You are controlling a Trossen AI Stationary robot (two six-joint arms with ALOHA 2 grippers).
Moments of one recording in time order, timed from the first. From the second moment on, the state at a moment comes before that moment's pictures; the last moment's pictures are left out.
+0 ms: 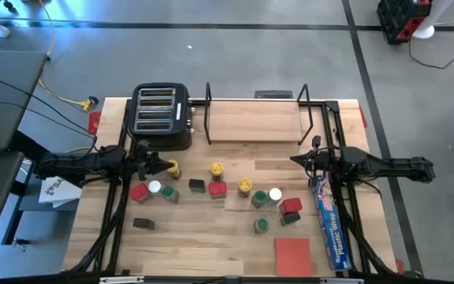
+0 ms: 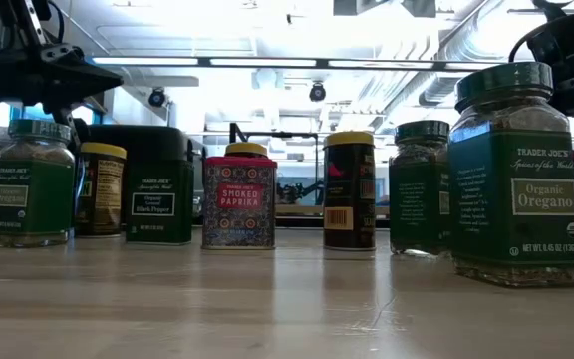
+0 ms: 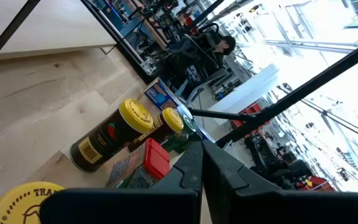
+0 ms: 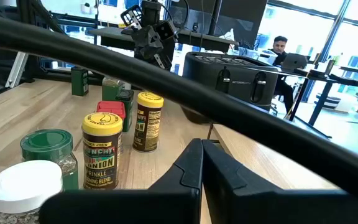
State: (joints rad) left arm -0.02 0.02 0.02 0.00 -0.04 -0.89; right arm -0.01 0.08 0.01 0.03 0.14 -0.18
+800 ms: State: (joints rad) left arm -0.02 0.02 0.02 0.00 -0.04 -0.89; right arm -0.01 0.08 0.01 0.06 0.12 -0.11
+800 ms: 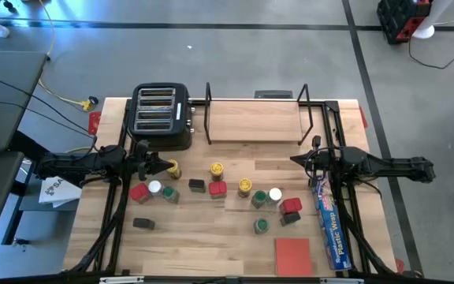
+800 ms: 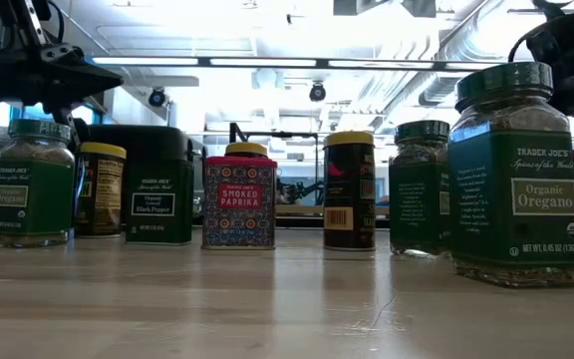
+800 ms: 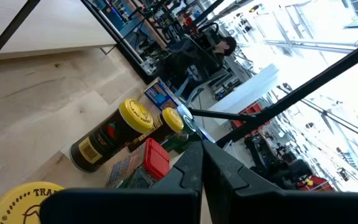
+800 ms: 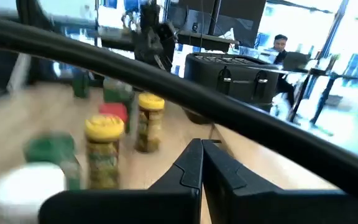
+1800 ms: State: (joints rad) left arm -0.02 0.02 0.02 0.05 -0.36 -0.76; right arm 0.08 0.42 0.25 0.32 -0.05 0.36
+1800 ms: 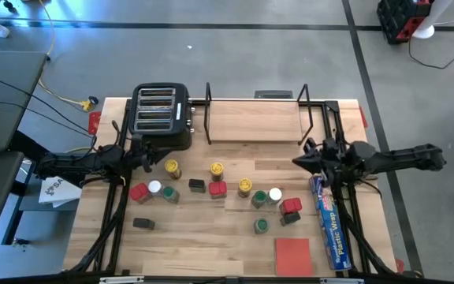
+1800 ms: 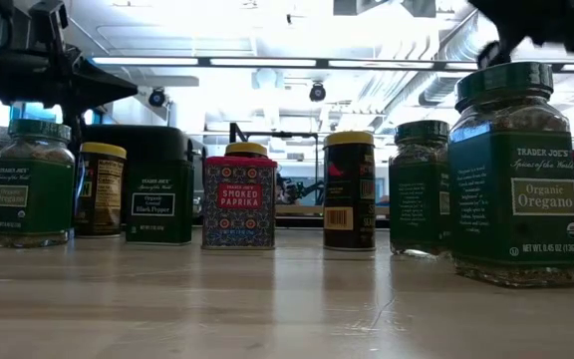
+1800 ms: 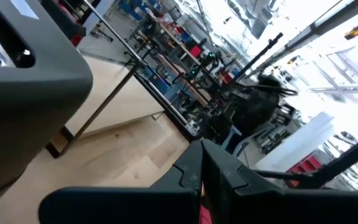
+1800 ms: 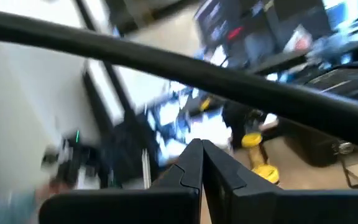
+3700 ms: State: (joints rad) left arm -0.02 0.02 0.02 0.18 -0.26 -0.63; right arm 0.27 1.59 1.13 -0.91 0.02 0.16
